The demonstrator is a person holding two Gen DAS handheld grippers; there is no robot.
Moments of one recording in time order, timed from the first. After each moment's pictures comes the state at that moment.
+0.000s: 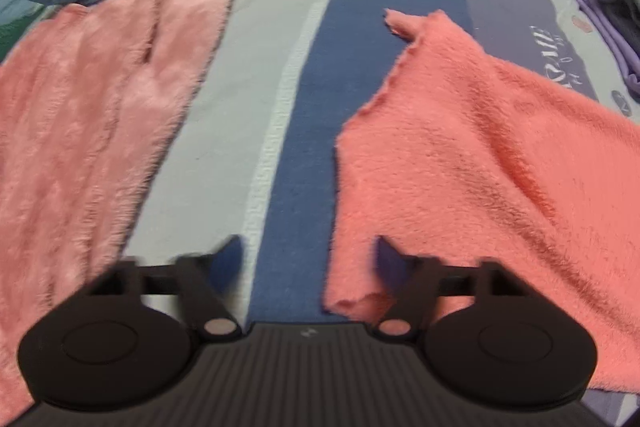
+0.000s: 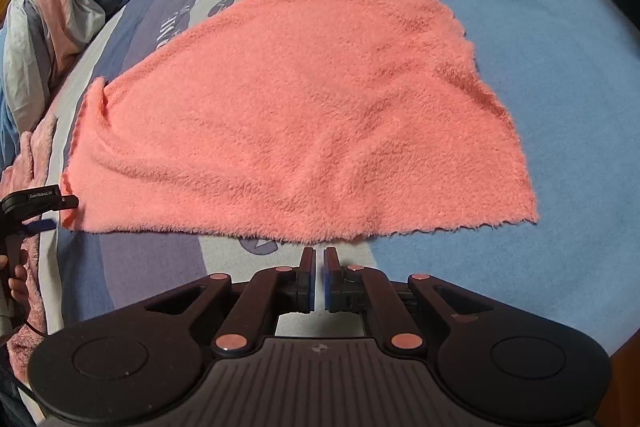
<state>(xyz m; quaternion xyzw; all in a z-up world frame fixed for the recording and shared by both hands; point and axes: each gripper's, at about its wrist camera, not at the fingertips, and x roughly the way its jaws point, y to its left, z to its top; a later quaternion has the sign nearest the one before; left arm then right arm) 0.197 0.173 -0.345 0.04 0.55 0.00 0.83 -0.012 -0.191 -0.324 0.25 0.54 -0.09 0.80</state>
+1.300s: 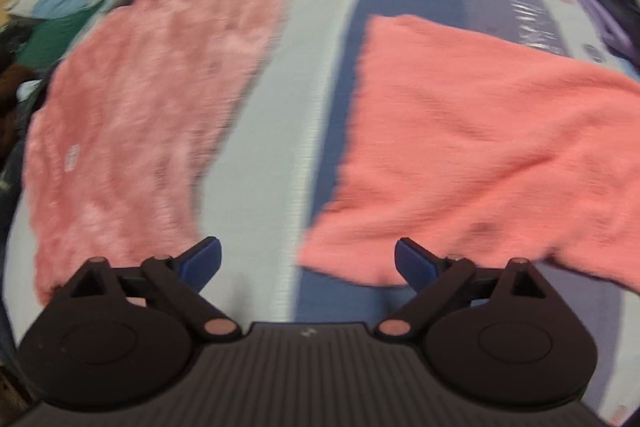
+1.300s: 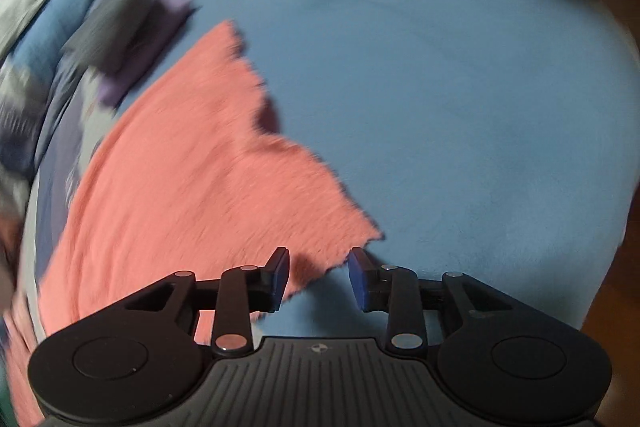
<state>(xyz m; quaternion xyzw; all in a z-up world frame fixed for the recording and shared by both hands) 0.065 0.179 -0.270 0.09 0.55 0.03 0.83 -0.063 -0.273 -0.346 0.43 0.43 -0.29 0.74</state>
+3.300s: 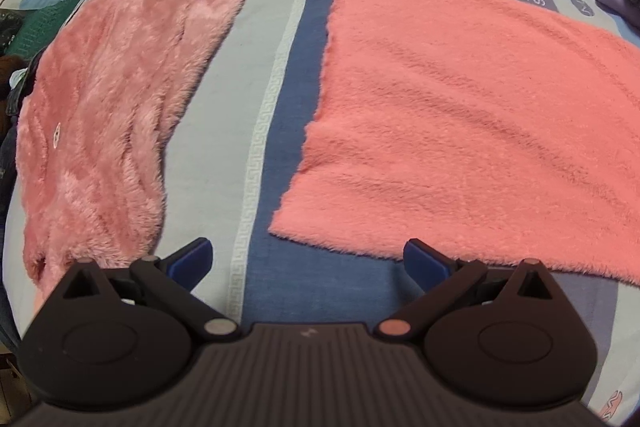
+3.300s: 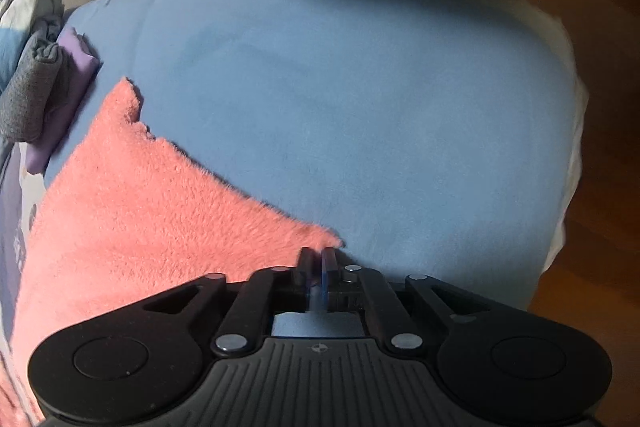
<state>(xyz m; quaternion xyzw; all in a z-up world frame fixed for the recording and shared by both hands) 0.055 0.164 -0.293 0.11 0.58 0.03 0.81 -0.085 -0.329 -0.334 0.39 0.45 -0.36 0.72</state>
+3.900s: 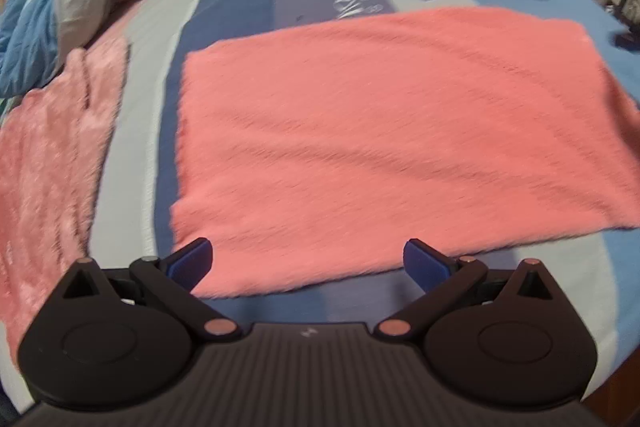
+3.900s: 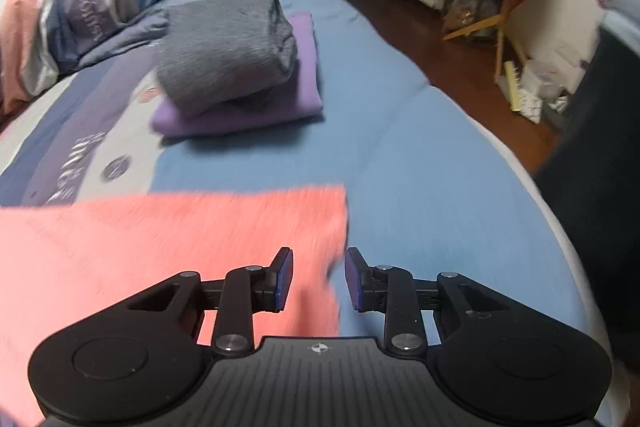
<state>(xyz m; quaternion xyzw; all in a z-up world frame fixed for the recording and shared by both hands) 0.022 0.070 -0.265 0.19 0.52 -0.15 0.82 0.128 -0.338 -0.302 0.10 0.46 -0.13 0.87</state>
